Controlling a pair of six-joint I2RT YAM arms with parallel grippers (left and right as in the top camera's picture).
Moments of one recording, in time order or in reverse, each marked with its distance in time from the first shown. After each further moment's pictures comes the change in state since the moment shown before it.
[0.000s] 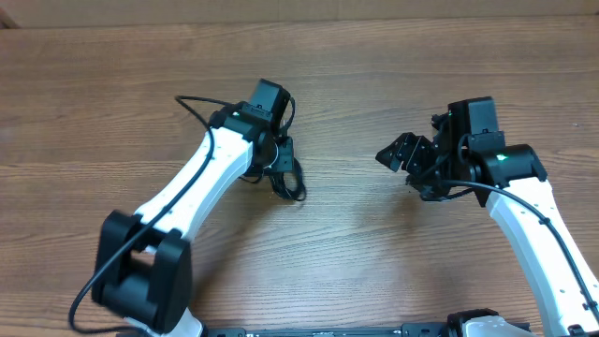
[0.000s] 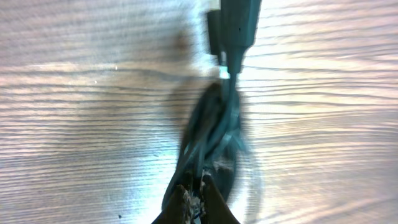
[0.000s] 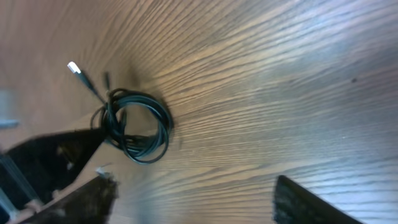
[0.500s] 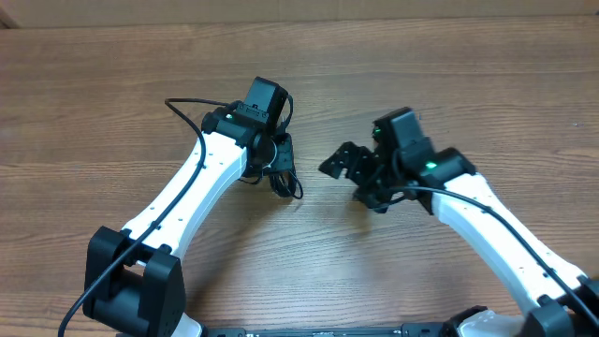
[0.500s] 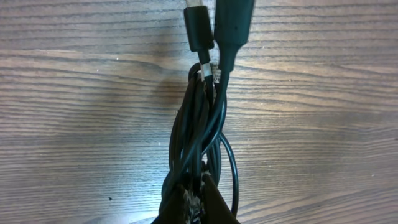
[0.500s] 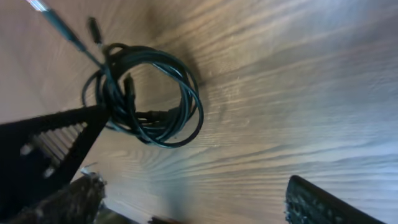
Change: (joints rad) left arm -0.001 -0.053 0.002 -0.023 0.013 -0.085; right arm 0.301 0.122 -0.041 0.209 -0.005 0.333
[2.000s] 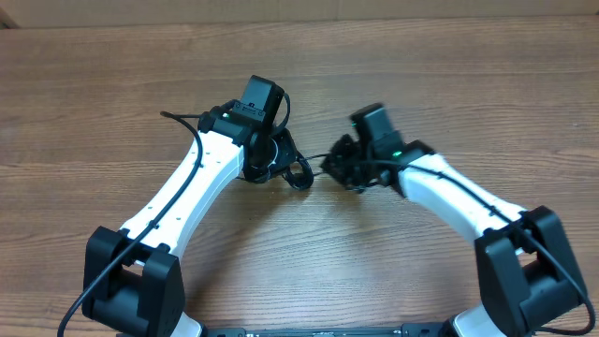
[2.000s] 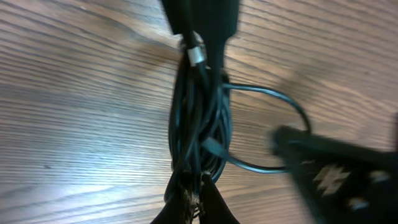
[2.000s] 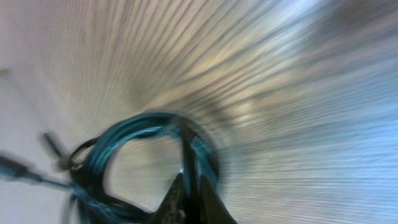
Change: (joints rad) left arm 0.016 0.000 0.000 -0.003 0.132 -0.216; right arm -0.024 0.246 -0.003 0.288 0.034 0.109
